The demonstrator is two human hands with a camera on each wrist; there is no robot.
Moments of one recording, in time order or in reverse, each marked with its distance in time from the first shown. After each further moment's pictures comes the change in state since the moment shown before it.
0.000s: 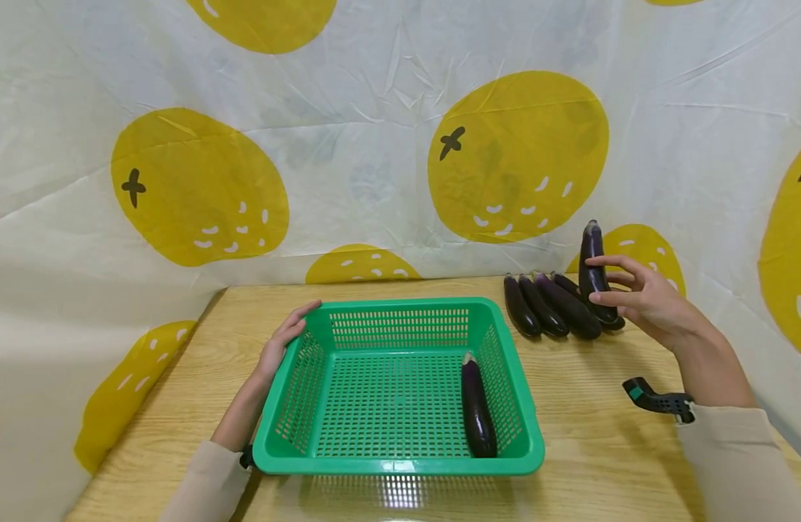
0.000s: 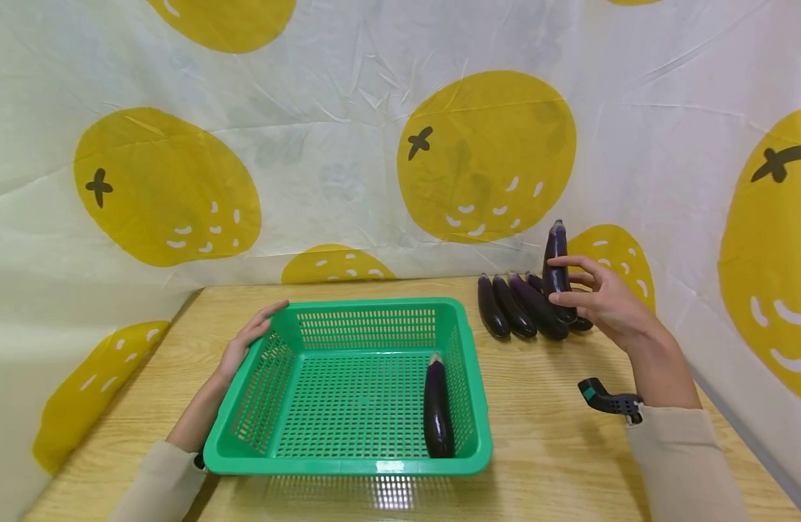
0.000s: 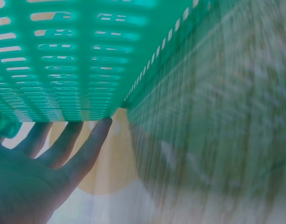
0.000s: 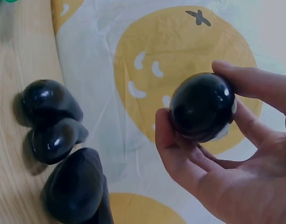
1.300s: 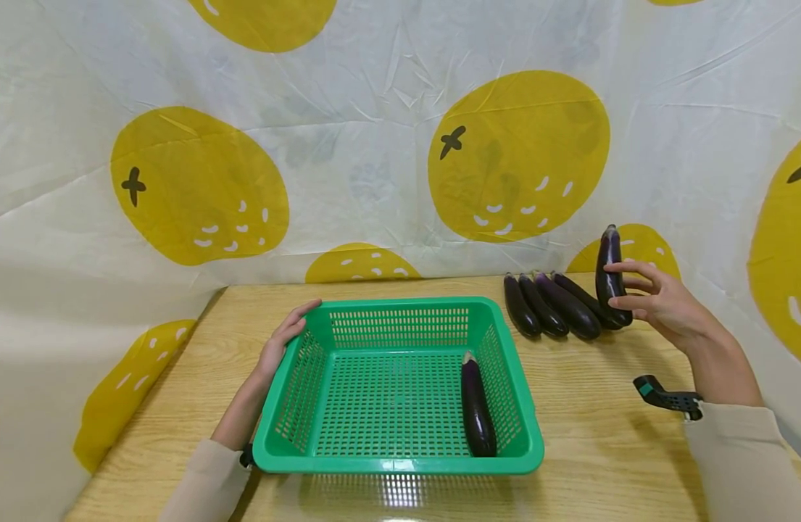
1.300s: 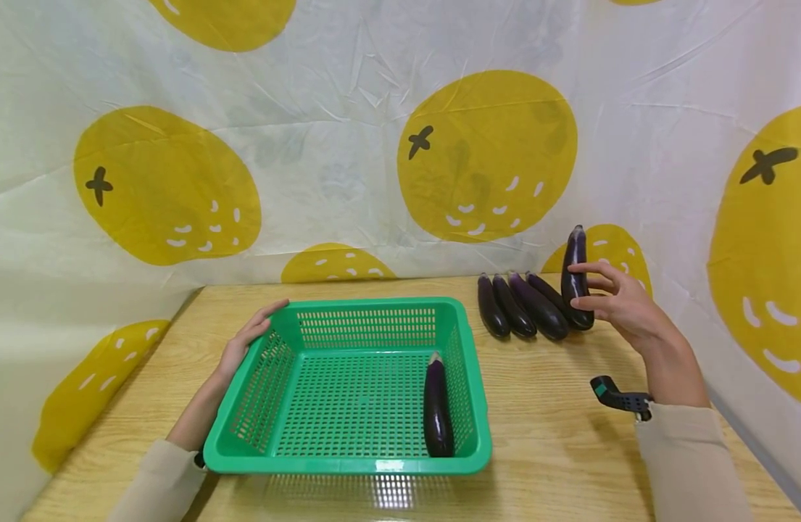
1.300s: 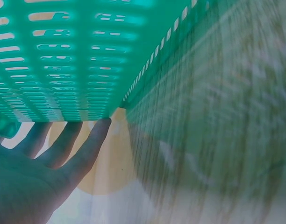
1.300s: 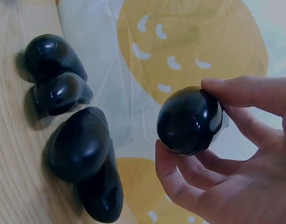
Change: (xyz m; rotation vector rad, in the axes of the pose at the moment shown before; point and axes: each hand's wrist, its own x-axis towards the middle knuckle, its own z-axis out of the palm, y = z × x) left_hand 0.000 0.001 0.001 0.002 0.000 0.007; right_hand -0.005 0.017 -0.027 -0.250 0.096 0.100
